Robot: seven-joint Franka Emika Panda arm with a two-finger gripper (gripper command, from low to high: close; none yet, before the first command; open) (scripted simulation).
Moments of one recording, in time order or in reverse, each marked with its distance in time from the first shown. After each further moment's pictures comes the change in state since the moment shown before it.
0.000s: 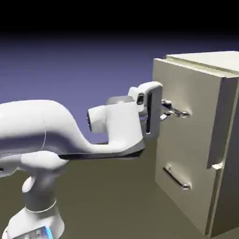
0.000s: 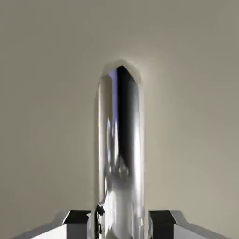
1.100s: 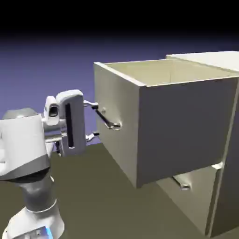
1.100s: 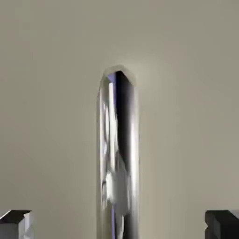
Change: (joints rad) arm -1.097 -0.537 0.175 -0.253 0.077 0.950 0.022
